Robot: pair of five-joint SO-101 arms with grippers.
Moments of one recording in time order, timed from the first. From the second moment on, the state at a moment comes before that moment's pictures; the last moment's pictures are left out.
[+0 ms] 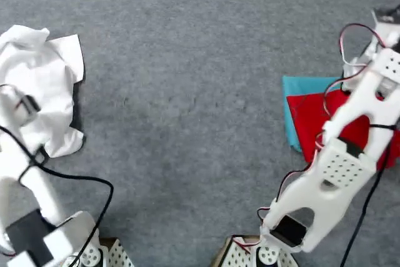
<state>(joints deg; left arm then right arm) -41.3 -14.9 23.2 61.9 -11.6 28.8 37.0 -53.0 101.1 13.9</state>
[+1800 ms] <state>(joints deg) -47.7 -11.5 6.0 46.5 -3.9 8.2 15.3 -46.4 101.3 13.9</state>
